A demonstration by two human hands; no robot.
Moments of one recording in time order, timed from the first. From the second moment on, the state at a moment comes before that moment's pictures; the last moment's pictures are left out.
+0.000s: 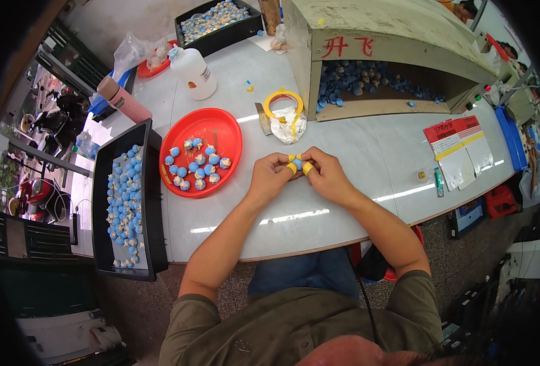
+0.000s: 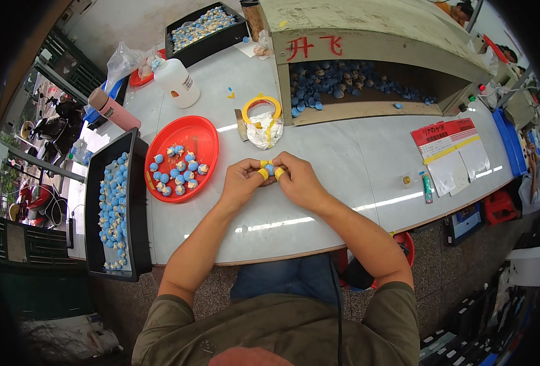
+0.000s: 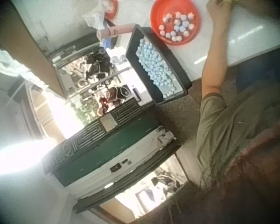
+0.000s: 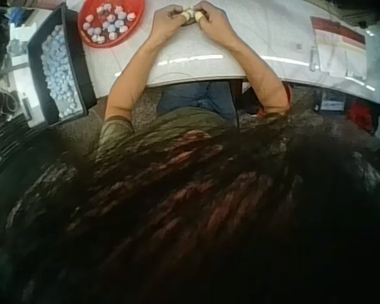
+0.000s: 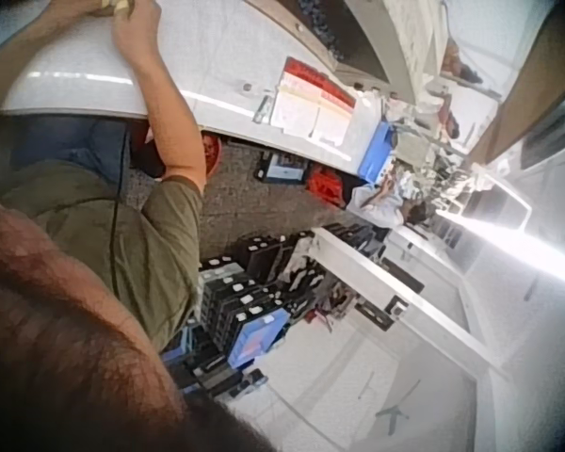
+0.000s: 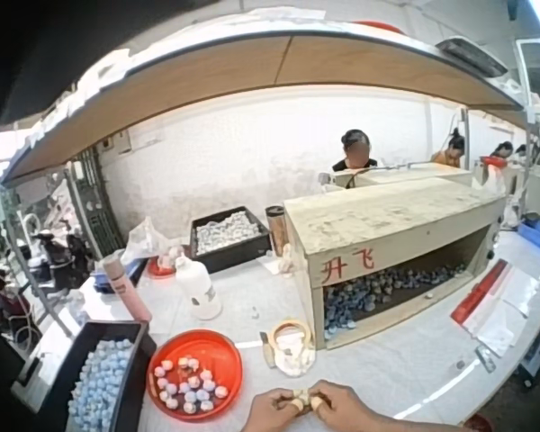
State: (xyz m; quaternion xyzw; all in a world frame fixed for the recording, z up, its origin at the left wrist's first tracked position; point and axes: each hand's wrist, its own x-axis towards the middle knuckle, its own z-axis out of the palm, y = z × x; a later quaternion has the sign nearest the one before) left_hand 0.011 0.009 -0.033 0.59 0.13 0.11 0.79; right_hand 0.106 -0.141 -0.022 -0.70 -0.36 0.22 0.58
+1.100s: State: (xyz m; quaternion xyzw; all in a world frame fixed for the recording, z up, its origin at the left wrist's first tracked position) left_hand 0.011 0.009 -0.011 0.62 0.18 0.05 0.76; right_hand 0.110 -0.143 -0.001 -0.63 -0.28 0.36 0.63
